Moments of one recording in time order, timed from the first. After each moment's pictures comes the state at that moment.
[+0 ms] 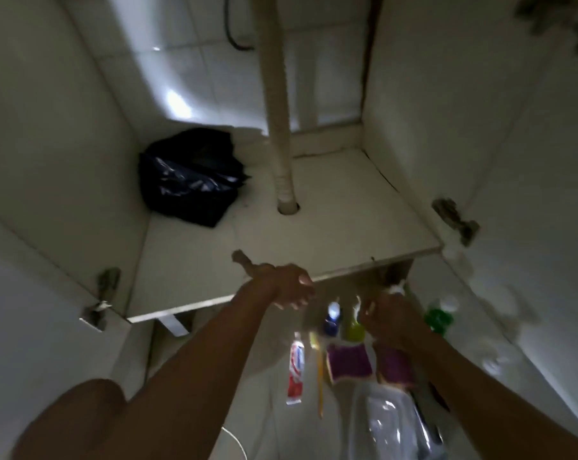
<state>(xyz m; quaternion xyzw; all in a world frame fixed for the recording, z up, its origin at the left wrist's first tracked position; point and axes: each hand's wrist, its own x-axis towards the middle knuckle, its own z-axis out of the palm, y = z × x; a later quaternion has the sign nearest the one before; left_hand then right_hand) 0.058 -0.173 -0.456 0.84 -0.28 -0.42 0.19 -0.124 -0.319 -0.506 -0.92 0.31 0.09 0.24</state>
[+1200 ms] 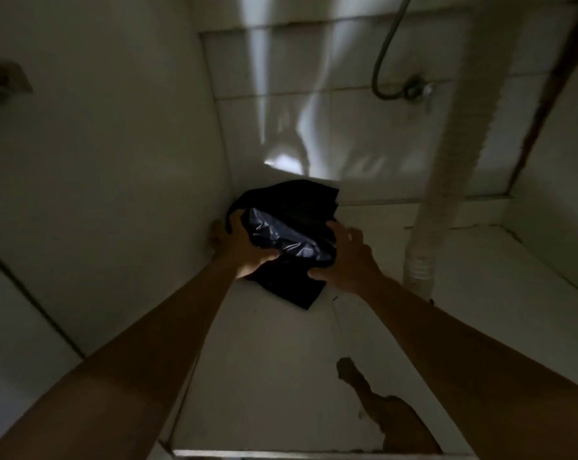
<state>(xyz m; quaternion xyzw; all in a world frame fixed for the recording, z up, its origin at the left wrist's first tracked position) 0.395 -0.055 -0.435 0.94 -0.11 0.05 0.31 0.283 -0.252 -0.451 -0.93 0.14 -0.09 0.34</state>
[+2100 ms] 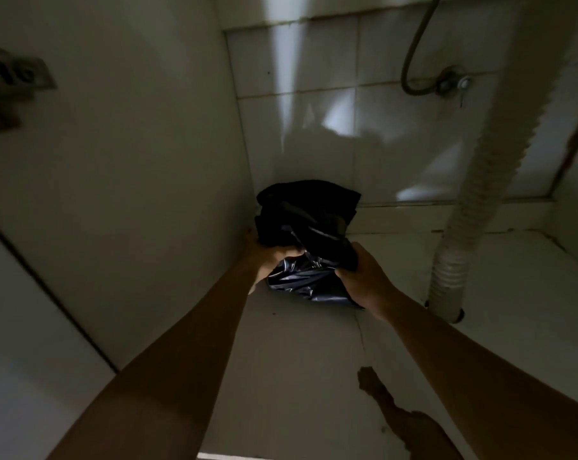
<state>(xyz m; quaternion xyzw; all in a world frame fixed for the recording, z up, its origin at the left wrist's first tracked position) 0.387 -0.059 -0.438 0.82 -0.05 -0.10 0.56 0.288 -0.234 -0.469 -0.84 0.10 -0.14 0.51</state>
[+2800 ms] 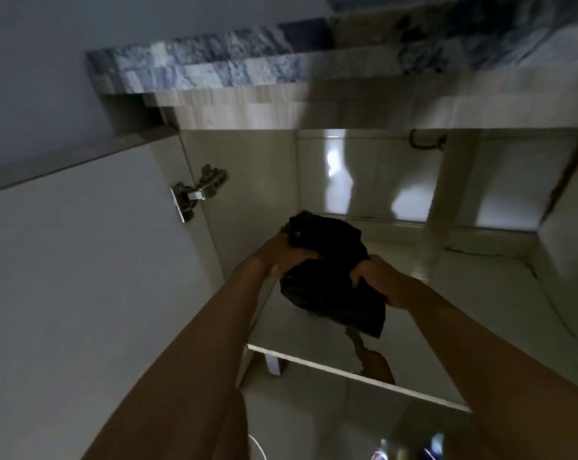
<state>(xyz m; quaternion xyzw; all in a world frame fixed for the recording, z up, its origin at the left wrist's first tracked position) 0.175 -0.015 -0.264 0.89 -0.09 -0.14 0.43 0.132 -0.219 -0.304 -0.79 0.08 0.12 0.59</state>
